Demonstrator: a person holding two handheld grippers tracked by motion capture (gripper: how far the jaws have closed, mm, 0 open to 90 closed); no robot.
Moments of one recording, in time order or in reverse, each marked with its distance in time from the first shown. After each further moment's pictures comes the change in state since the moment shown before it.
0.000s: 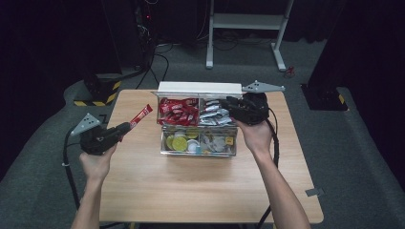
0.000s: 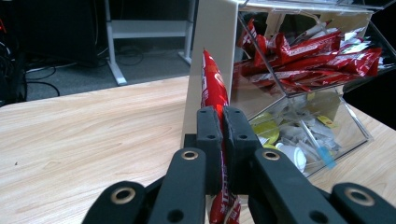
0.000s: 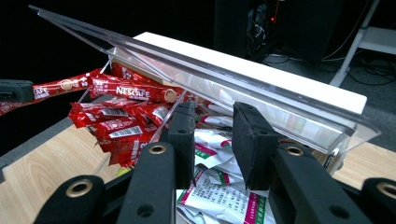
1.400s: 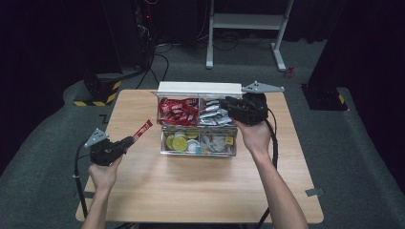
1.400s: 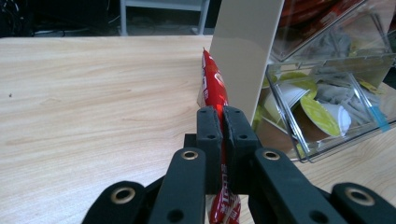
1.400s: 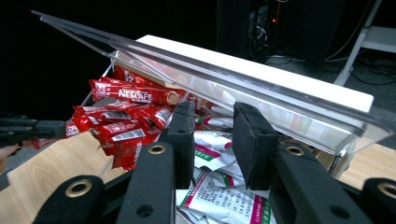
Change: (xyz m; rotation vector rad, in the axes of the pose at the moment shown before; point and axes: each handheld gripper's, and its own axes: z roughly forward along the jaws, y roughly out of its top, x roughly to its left) left arm 0.015 -0.064 0.026 0.074 0.050 -0.081; right arm 0.001 -0.001 0.002 -0.008 0.010 0.017
